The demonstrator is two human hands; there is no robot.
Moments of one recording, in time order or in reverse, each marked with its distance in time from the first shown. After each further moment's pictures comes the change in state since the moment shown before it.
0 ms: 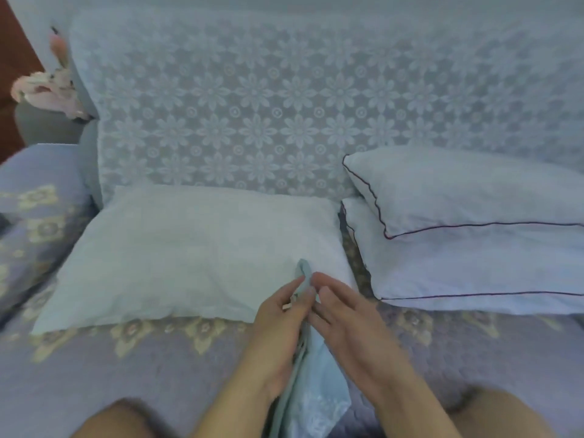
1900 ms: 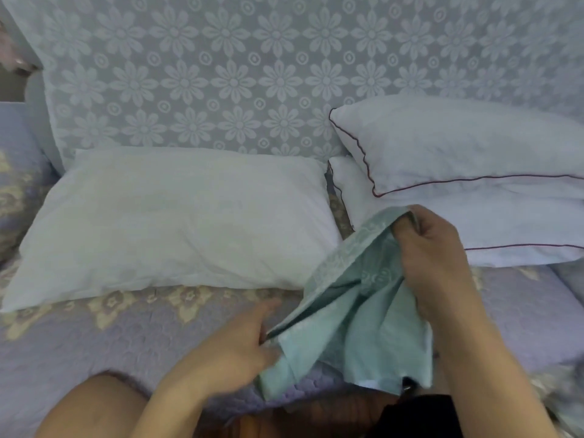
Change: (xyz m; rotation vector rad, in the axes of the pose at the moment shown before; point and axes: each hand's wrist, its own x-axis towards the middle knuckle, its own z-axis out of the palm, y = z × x) left_hand -0.003 -0.039 -0.070 1.147 -0.288 -0.041; right_hand -0.007 -0.073 -0.037 -0.852 0.540 -0.424
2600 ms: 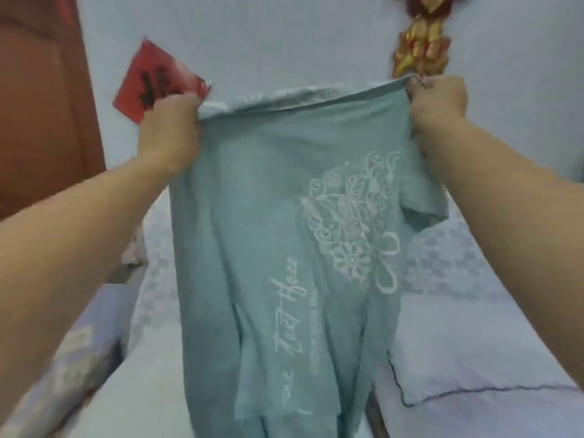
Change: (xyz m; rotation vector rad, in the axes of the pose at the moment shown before) left_hand -0.033 0.238 -0.452 0.516 1.546 0.301; right_hand 0.235 -0.376 -0.083 0.151 0.407 -0.490
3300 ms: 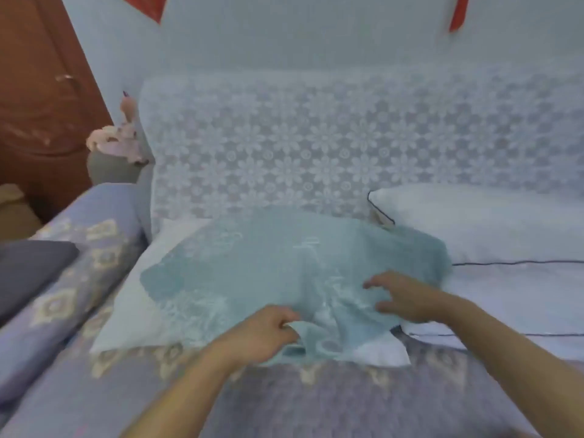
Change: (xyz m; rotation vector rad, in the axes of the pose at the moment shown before) left_hand -0.404 -0.005 0.048 -0.607 -1.409 -0.250; right_hand -0.317 0.273 -0.029 -0.687 -1.504 0.016
